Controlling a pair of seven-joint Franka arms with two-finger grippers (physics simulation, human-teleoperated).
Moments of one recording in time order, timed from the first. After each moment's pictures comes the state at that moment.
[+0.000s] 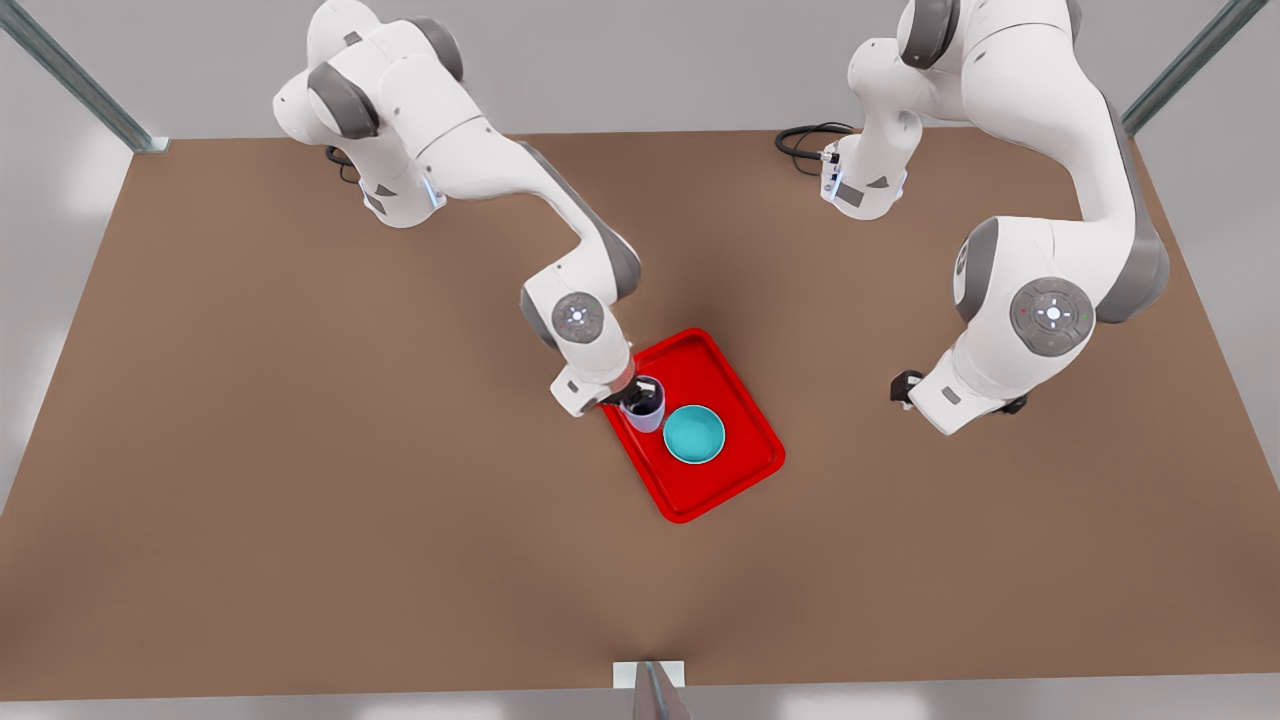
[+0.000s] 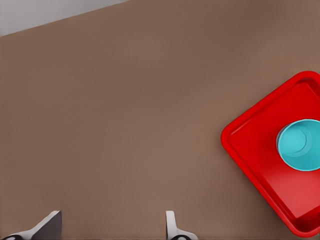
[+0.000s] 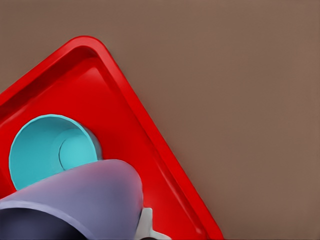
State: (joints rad) left arm -0.36 0.39 0.18 -1.29 0.06 1.59 0.00; right arm 0.79 0.67 -0.09 -1.50 0.20 2.27 0.66
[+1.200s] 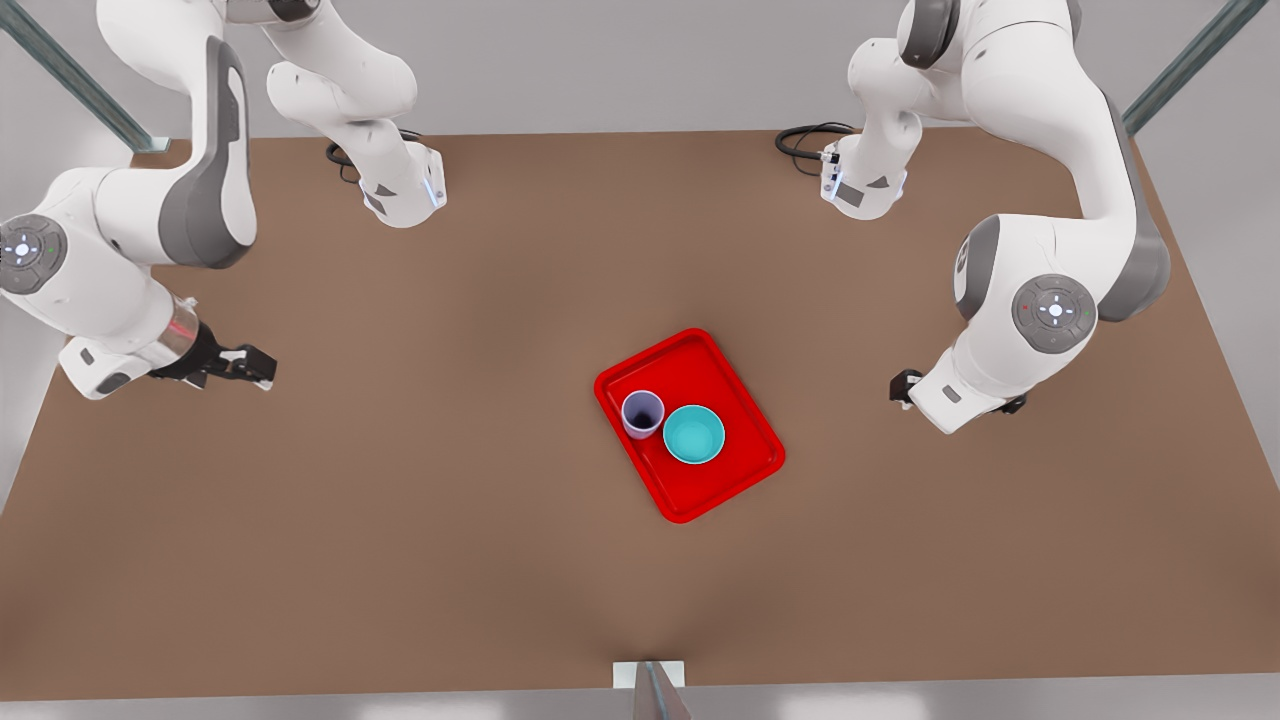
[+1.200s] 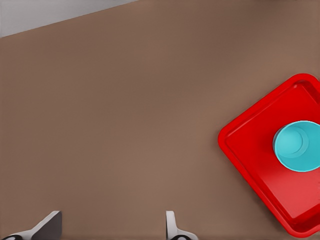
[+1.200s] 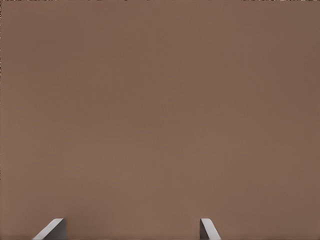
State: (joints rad) left arm -0.36 0.39 0.18 -1.29 0.05 1.59 -0.01; right arm 0.07 0.13 -0.08 -1.59 -0.02 1.71 0.02
